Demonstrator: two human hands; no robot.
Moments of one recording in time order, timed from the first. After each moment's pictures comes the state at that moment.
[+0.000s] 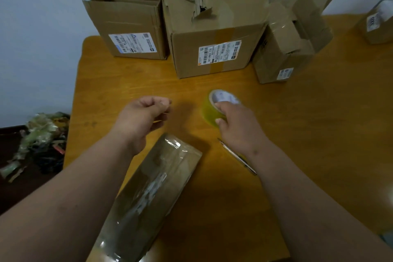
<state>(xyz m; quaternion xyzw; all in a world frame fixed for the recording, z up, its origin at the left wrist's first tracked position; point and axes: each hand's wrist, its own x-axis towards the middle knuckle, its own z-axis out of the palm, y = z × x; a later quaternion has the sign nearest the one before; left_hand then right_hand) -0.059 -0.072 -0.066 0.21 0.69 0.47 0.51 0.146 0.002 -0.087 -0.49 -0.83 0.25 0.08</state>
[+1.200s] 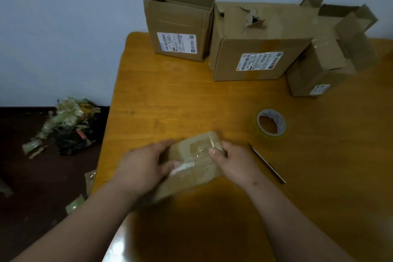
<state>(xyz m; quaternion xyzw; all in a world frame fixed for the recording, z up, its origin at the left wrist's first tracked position) -0.108 -0.196 -0.099 0.48 0.82 0.05 0.31 0.090 -0.083 -0.111 -0.55 -0.71 0.43 -0.05</state>
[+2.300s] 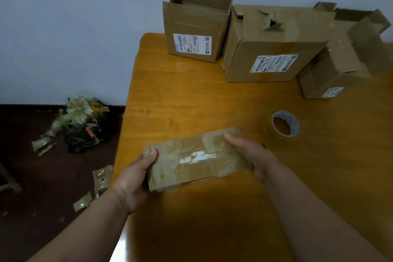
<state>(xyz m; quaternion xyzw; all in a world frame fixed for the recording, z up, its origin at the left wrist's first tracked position) -0.135 -0.241 -0.131 -0.08 0.58 0.54 0.60 0.073 -0.072 -0.106 -0.59 -0.45 0.67 0.02</state>
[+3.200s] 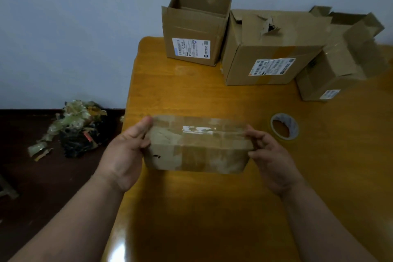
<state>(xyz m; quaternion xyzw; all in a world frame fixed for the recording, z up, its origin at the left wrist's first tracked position) -0.169 -0.212 -0.092 0.05 0.61 0.61 0.50 0.104 -0.075 -0.100 -0.50 -0.39 0.73 0.26</state>
